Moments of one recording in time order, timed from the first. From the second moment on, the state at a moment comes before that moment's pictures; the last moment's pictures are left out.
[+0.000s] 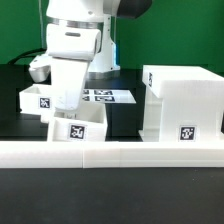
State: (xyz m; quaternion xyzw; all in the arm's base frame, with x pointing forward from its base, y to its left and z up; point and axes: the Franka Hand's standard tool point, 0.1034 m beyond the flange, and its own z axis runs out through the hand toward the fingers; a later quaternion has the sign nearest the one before) arm 0.529 -0.071 0.020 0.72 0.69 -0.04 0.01
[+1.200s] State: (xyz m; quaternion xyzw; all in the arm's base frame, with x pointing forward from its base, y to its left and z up) arm 0.530 -0.064 0.016 0.72 0.69 -0.02 -0.02
